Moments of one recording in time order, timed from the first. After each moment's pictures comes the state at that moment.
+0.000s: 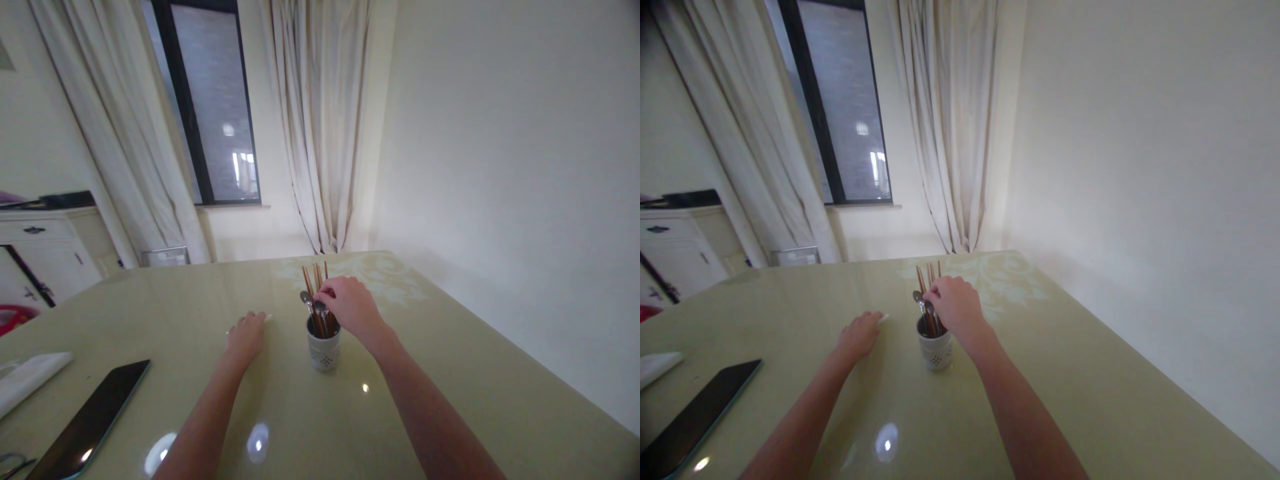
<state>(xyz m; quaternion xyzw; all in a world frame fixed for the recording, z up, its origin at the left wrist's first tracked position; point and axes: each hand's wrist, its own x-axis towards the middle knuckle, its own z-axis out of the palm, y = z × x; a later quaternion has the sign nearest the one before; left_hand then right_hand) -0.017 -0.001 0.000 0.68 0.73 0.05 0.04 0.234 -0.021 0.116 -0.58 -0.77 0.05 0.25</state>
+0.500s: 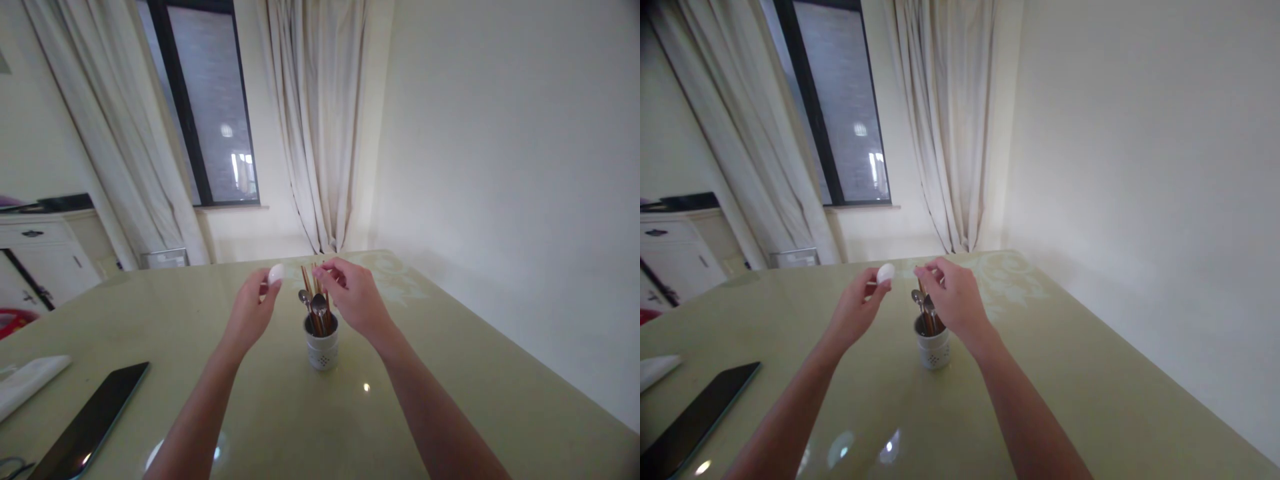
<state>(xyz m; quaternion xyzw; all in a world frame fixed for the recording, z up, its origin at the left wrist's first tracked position) 0.014 -0.016 0.083 0.68 0.57 0.45 0.08 0.238 -0.039 0.138 -0.46 -0.73 0.16 0.47</state>
